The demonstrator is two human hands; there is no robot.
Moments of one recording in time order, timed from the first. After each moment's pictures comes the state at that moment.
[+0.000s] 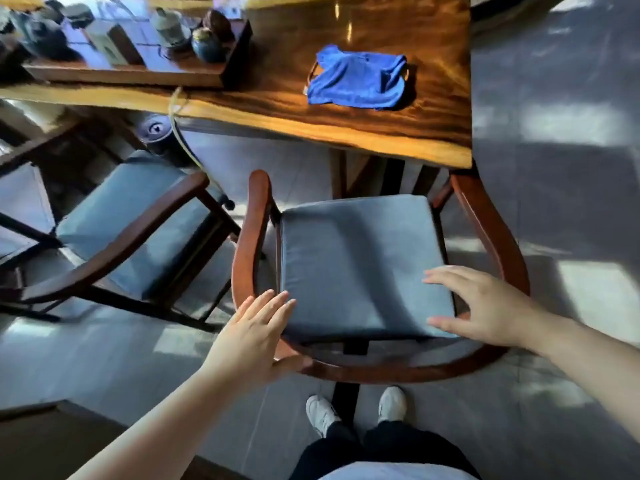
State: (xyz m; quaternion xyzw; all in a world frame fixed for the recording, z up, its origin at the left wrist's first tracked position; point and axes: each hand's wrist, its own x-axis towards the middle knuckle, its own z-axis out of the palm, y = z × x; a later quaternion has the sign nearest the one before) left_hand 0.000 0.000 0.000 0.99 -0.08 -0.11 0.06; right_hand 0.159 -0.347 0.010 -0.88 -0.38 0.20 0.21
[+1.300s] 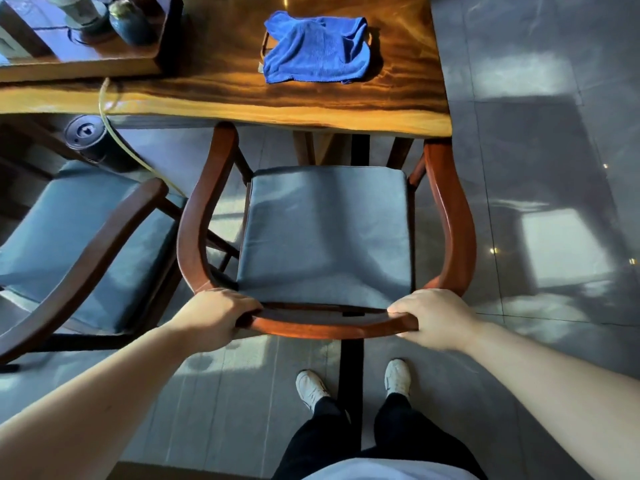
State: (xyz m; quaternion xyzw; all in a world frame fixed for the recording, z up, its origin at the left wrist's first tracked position) left_hand 0.080 0.114 -0.043 0.95 -0.23 -0.18 0.12; right_hand 0.123 -0.280 -0.070 -0.90 -0.32 0.27 0.13
